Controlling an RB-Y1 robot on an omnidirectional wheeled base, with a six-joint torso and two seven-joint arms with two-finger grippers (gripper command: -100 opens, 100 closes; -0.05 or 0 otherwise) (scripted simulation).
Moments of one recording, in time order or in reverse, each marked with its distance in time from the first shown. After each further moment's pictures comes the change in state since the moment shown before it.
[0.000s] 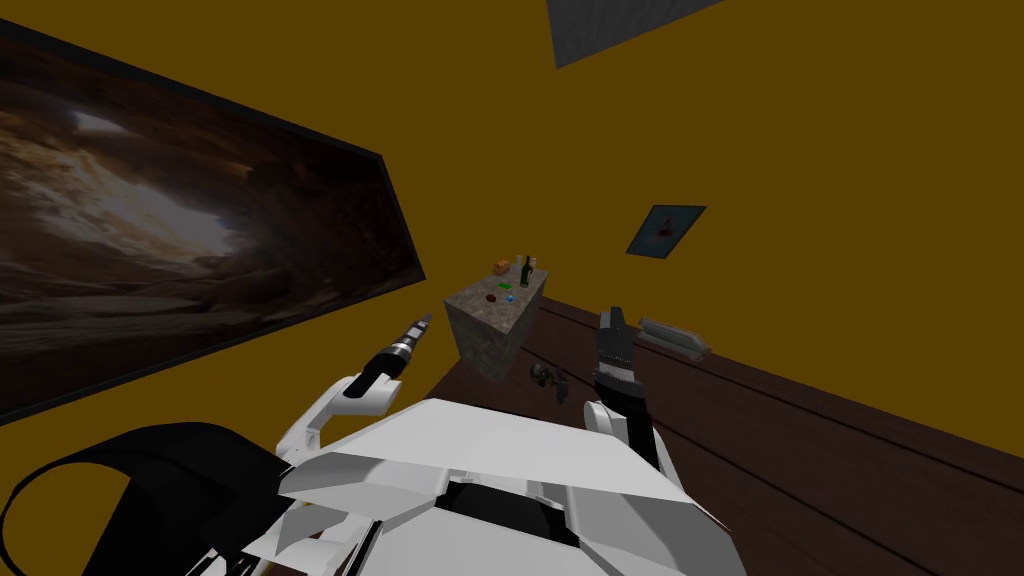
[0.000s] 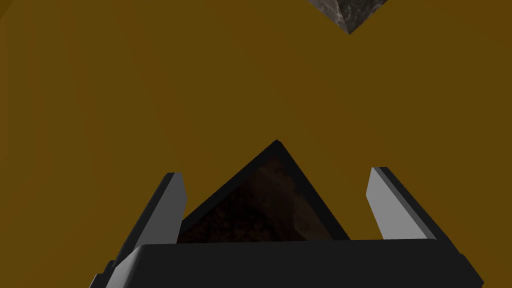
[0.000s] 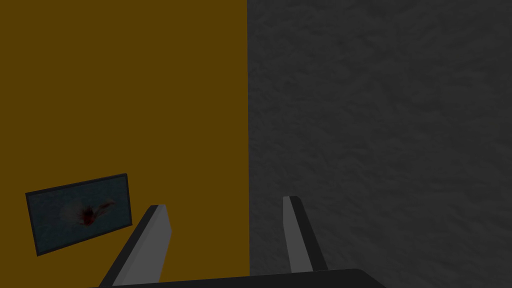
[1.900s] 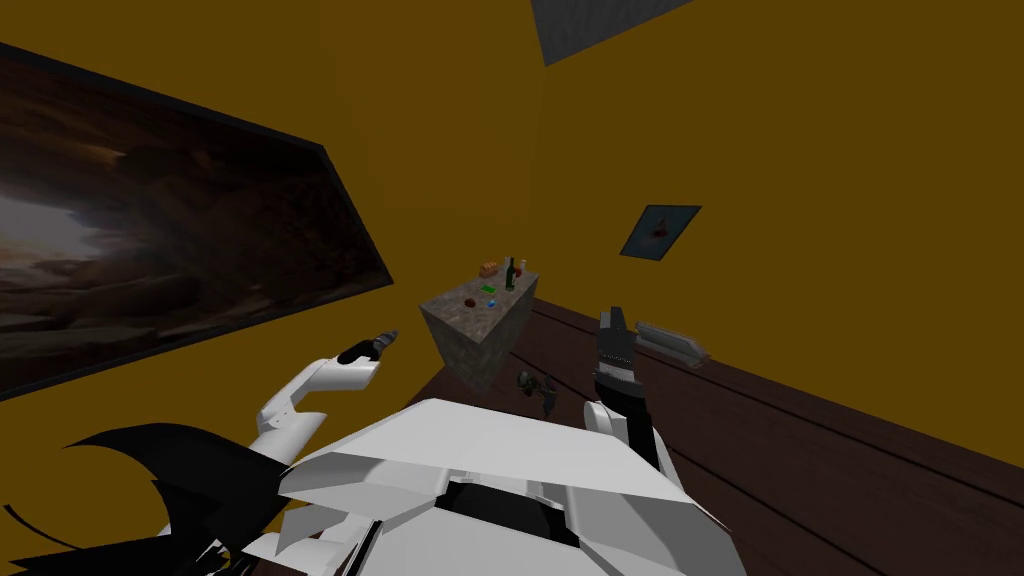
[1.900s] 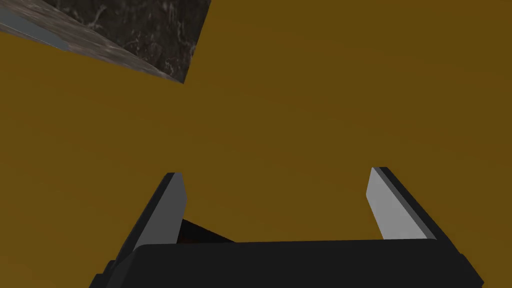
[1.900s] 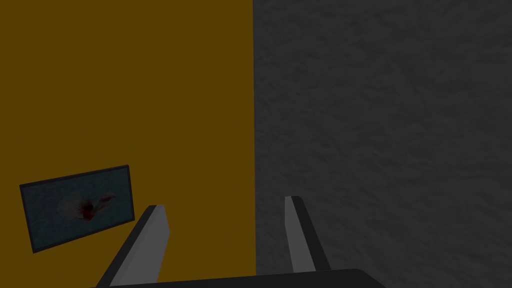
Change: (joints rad) left arm -0.154 0.169 0.188 0.289 0.028 0.490 -0.218; right arm 0.000 0.000 0.000 0.000 0.000 0.000 0.000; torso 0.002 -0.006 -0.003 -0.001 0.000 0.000
